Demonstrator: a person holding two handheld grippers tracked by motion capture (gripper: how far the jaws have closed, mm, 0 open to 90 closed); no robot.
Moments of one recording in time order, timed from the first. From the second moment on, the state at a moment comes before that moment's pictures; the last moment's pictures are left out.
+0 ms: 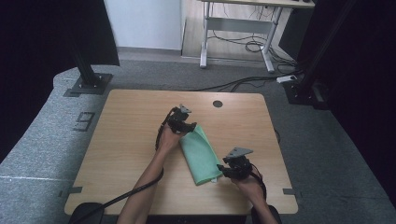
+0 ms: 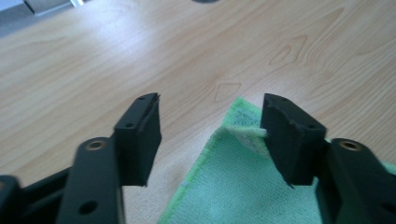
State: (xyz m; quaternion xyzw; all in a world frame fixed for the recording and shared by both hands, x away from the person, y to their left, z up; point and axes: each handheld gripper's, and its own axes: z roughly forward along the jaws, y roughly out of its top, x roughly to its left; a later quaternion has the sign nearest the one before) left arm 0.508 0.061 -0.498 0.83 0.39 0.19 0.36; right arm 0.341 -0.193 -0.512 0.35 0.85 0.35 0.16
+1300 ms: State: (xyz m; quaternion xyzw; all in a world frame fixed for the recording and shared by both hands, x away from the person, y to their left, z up) left arm 0.425 0.088 -0.545 0.85 0.38 0.16 0.34; right arm 0.360 -0.200 -0.531 0.36 0.86 0.31 0.16
